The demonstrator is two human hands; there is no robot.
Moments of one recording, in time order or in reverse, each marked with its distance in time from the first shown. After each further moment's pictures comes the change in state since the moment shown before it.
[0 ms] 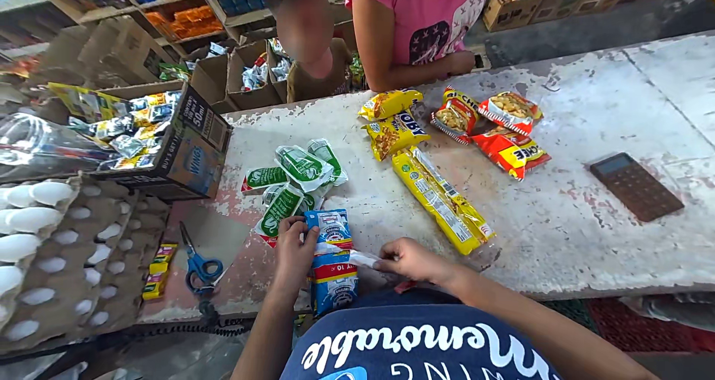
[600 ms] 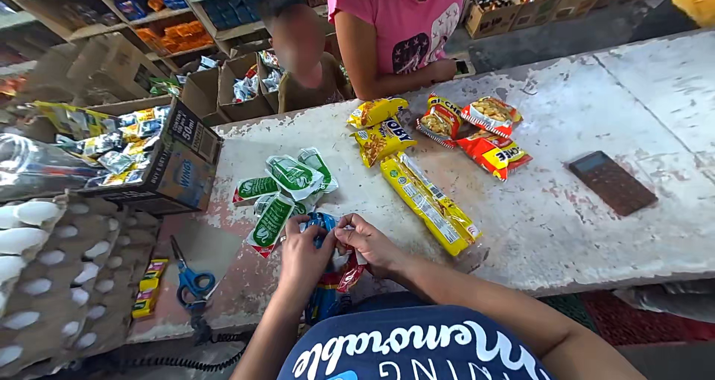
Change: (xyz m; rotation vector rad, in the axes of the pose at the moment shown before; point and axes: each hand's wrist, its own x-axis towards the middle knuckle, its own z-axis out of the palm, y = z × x) left_hand -0.007 0.051 0.007 0.211 -0.054 0.147; right_hand 0.044 -0.039 0.025 0.935 0.164 -0.248
